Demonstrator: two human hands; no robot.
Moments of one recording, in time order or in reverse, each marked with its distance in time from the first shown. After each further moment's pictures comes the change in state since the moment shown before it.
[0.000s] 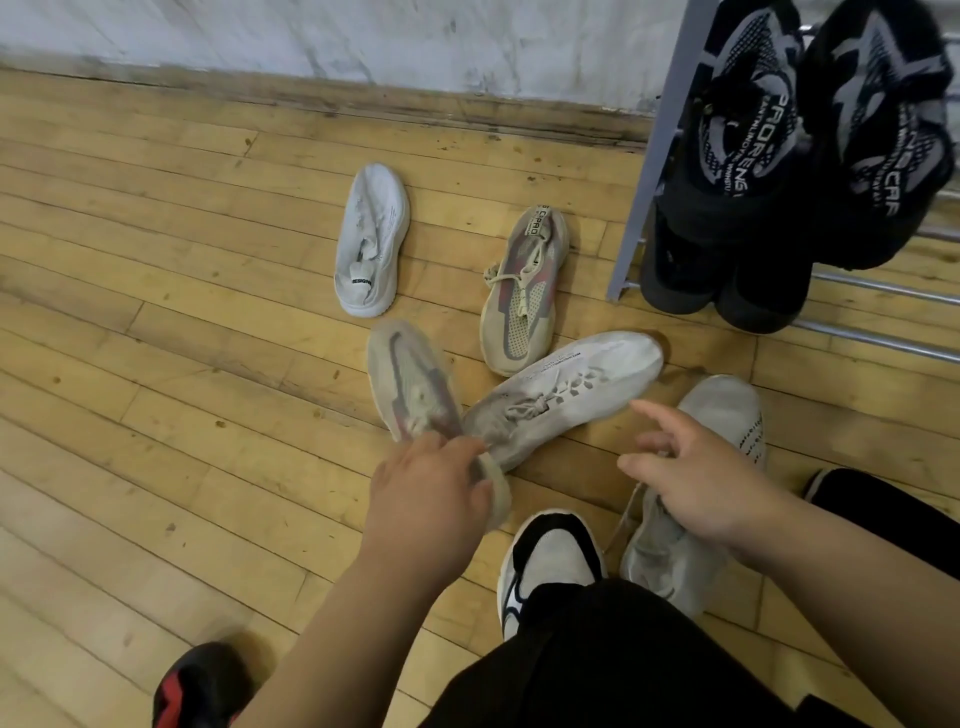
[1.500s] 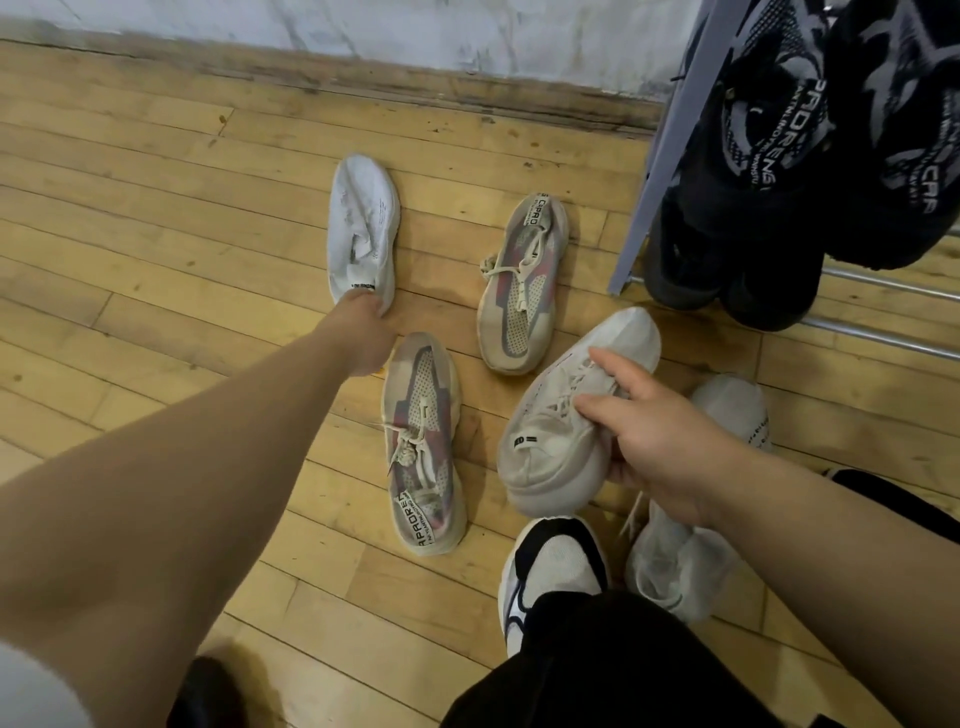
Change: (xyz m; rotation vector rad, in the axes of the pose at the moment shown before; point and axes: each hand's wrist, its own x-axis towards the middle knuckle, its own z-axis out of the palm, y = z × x) left_hand 0.200 -0.091 -0.031 -0.098 -0.110 -0.148; right_hand 0.021 -0.055 0.027 0.532 -0.051 0.111
